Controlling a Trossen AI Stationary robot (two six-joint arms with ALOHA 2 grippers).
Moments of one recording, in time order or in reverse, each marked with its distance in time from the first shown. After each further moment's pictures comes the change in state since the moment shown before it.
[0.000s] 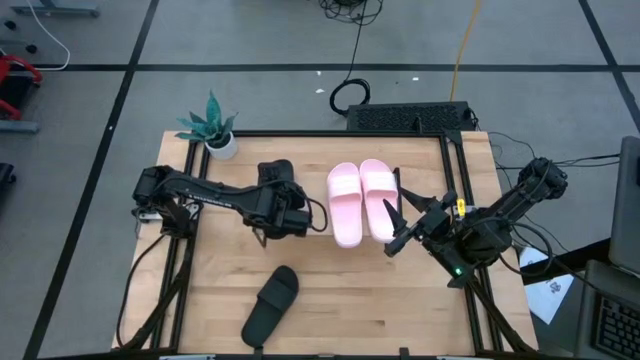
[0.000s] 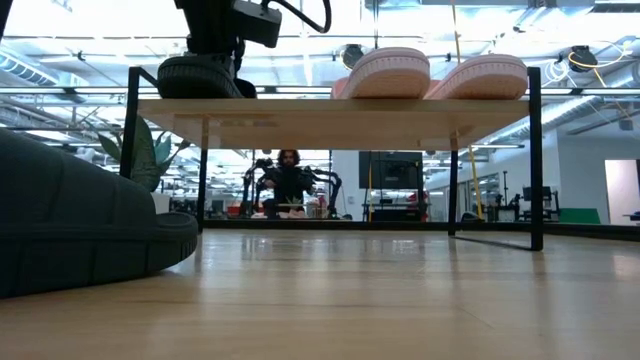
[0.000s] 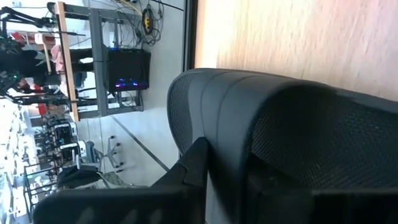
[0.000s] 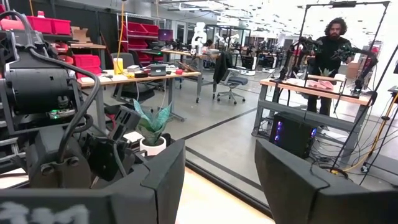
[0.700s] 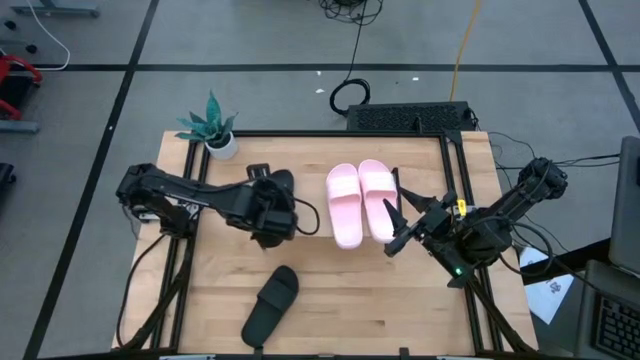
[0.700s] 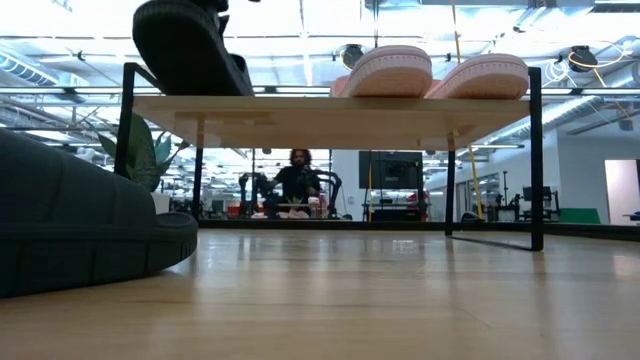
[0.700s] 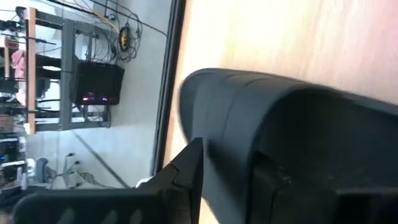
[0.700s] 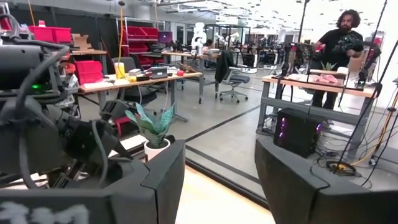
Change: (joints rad) left arm -0.060 -0.127 0.001 0.019 0.082 -0.041; right arm 0.000 0.000 0.000 0.001 -0.001 0.049
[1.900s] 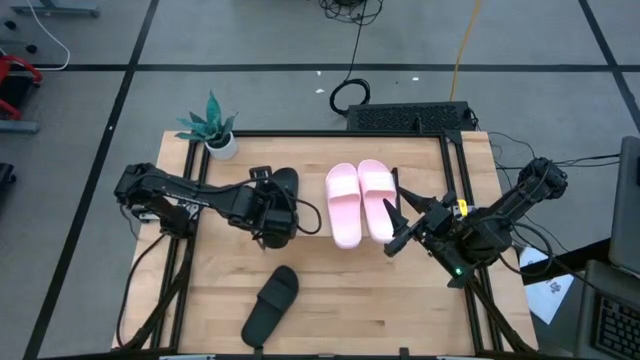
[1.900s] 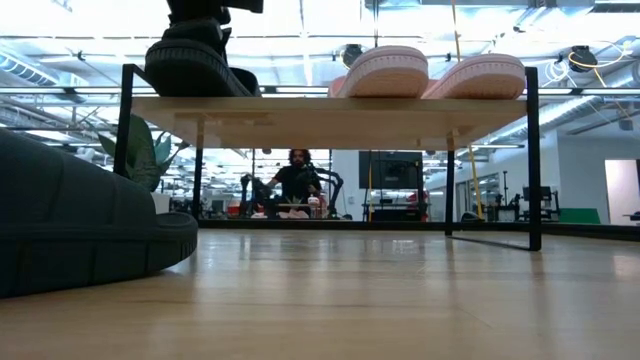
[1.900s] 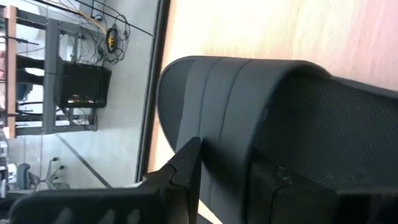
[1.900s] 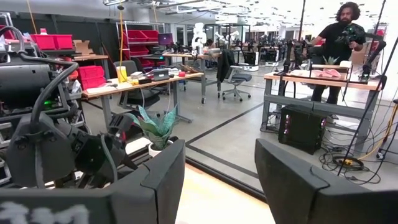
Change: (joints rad) left arm 0.022 -0.016 -0.072 0.104 0.046 0.029; right arm 0.000 0.000 0.000 -0.001 -0.001 0.046
